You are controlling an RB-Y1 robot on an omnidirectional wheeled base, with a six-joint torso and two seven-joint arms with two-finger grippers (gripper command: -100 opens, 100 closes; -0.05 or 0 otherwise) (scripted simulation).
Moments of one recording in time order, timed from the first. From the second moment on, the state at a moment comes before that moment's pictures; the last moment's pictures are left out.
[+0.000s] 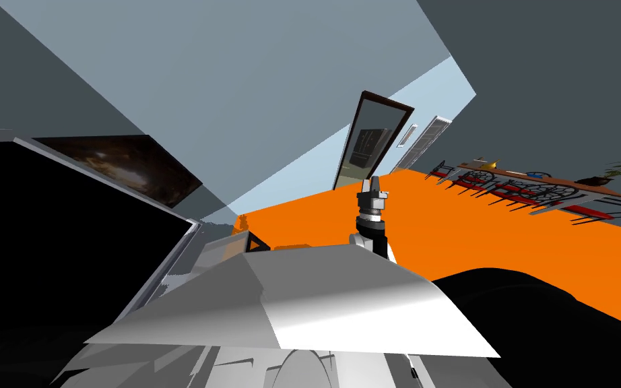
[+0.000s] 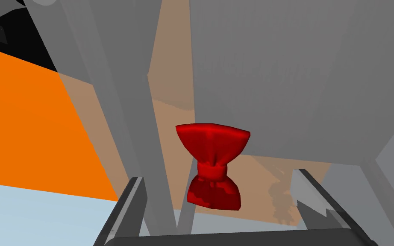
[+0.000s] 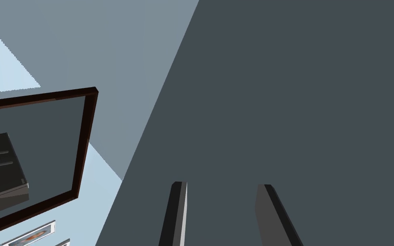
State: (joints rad) left arm 0.59 0.78 -0.25 -0.56 -0.61 -0.72 -0.03; right arm 0.53 0.02 -0.02 -2.38 0.05 -0.50 -0.04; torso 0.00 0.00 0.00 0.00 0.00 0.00
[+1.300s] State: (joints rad) left arm 0.55 0.71 -0.27 -0.54 -0.61 -0.66 -0.05; right arm 0.53 0.02 -0.02 -2.38 0.05 -0.50 -0.04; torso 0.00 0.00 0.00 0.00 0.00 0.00
